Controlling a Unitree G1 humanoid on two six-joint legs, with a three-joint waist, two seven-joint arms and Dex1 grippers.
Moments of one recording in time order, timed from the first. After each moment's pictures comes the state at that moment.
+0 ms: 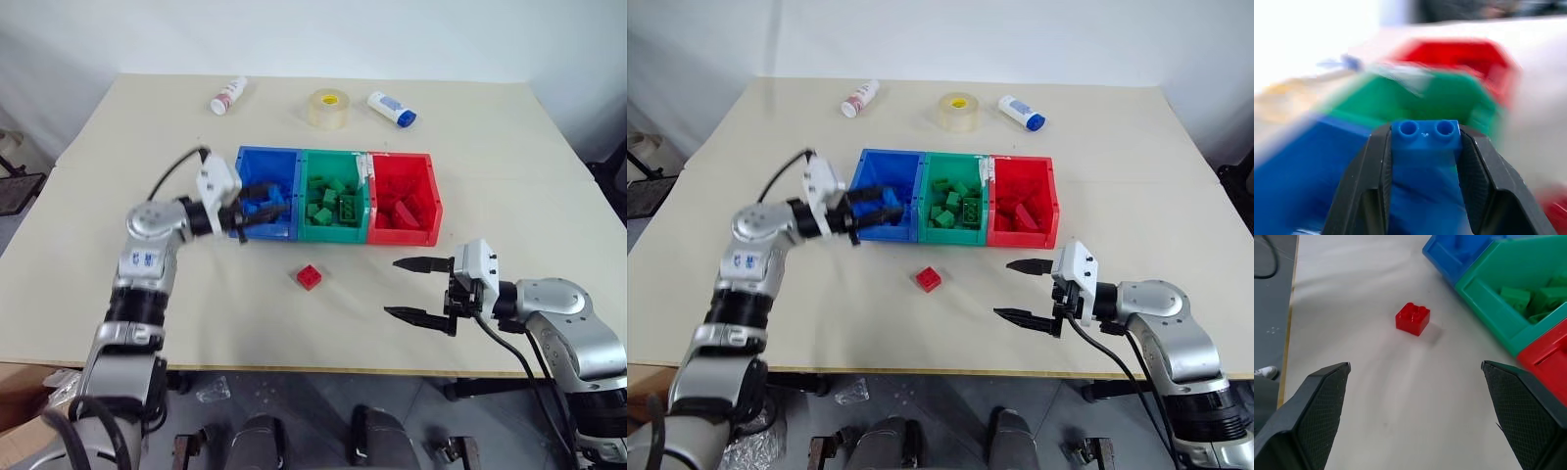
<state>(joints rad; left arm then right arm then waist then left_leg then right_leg) -0.92 0.48 0.05 0.59 -0.18 0.00 -0.86 -0.26 -0.72 -0.05 -0.18 0.46 0.29 1.15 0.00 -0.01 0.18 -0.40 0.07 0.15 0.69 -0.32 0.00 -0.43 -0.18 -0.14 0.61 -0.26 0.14</state>
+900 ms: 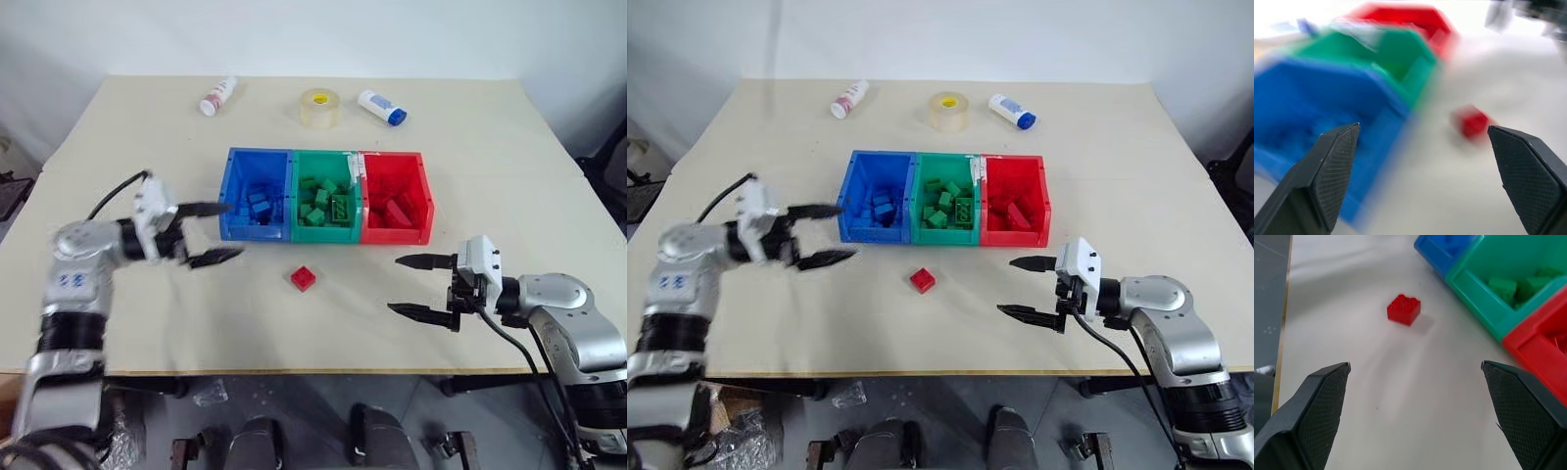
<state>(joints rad) -0.47 0.81 0.16 0.34 -0.43 0.08 -1.41 -0.27 -0.74 -0.05 -0.11 0.46 0.26 1.20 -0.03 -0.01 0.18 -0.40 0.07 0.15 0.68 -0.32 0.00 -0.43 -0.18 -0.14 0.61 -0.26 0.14</state>
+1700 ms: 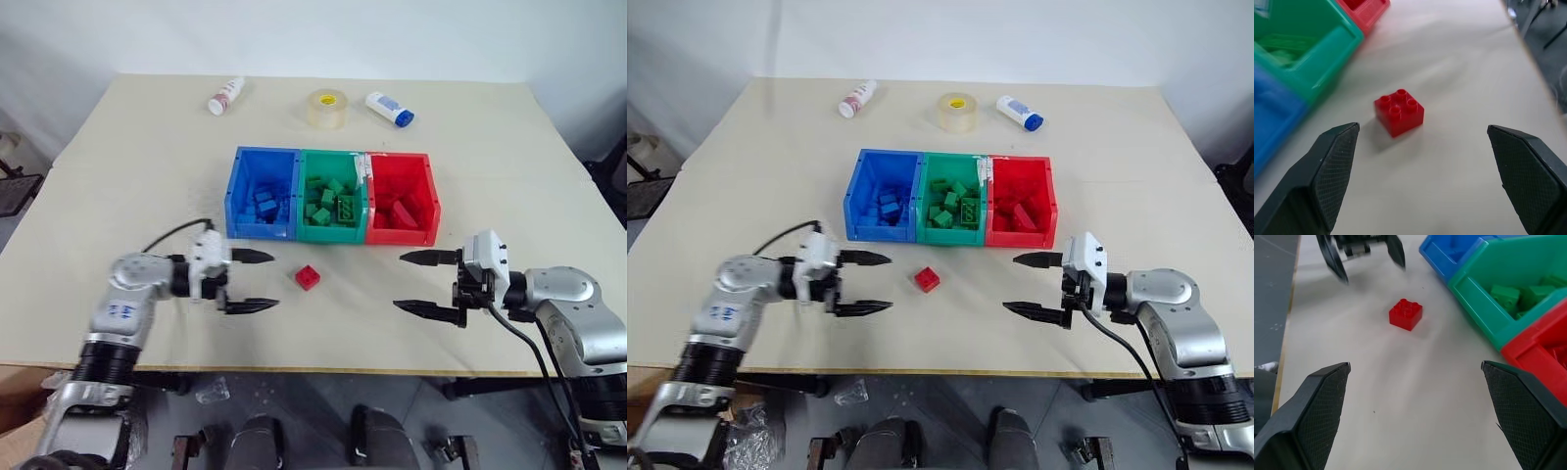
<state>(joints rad) -0.53 0.51 -0.10 0.27 -0.23 0.01 -1.20 -0.28 -0.74 -0.07 -0.09 0.47 0.26 1.22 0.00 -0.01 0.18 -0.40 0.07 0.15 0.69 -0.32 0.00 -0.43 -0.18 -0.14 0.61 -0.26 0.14</state>
